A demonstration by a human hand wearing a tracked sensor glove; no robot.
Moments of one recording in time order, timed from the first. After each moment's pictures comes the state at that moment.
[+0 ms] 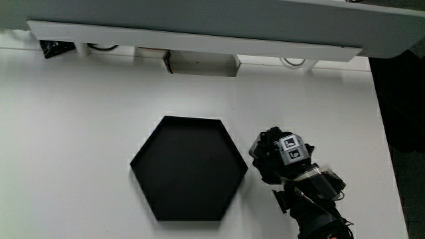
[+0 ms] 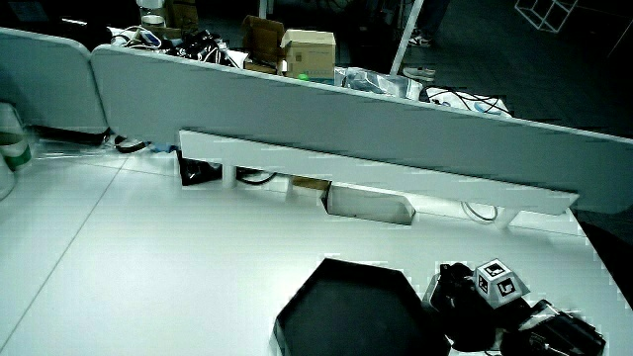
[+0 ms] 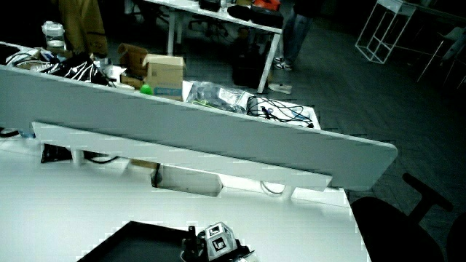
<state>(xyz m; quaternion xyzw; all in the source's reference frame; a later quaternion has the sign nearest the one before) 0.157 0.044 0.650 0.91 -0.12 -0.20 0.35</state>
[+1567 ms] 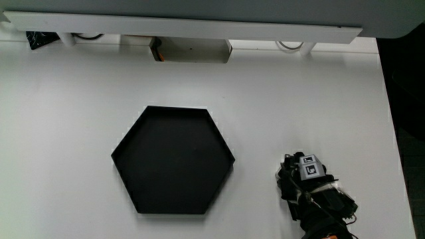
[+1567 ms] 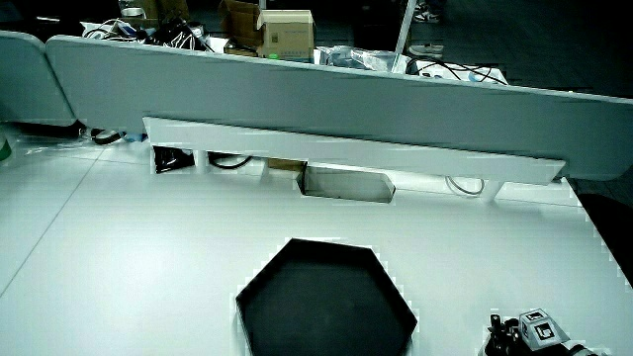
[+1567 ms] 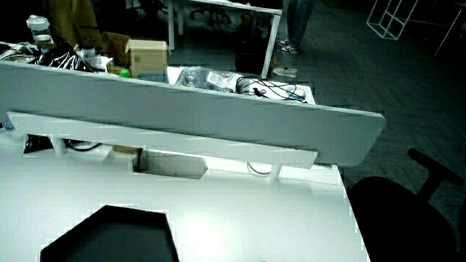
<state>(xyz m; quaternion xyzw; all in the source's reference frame) 0.218 0.088 0.720 0.82 -0.02 -0.24 0.52</state>
